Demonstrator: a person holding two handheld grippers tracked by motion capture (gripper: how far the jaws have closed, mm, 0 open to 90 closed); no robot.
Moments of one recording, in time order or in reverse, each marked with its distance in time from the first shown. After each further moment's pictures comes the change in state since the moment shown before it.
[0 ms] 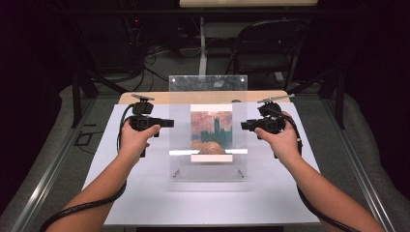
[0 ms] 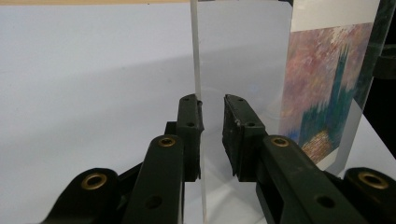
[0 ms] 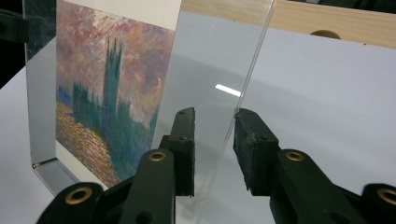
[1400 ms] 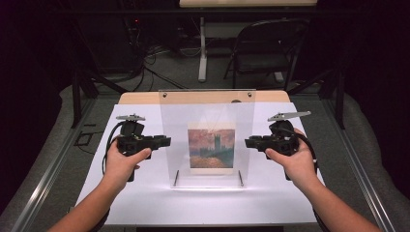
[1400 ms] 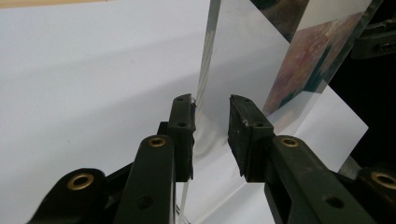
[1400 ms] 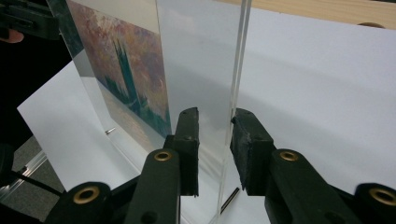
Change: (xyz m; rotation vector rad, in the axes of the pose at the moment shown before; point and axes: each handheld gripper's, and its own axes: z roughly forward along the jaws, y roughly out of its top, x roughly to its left) left arm -0.031 -0.056 -0.049 -0.045 -0.087 0.143; right arm 0.029 -0.039 -0.054 -0.017 0.126 -0.050
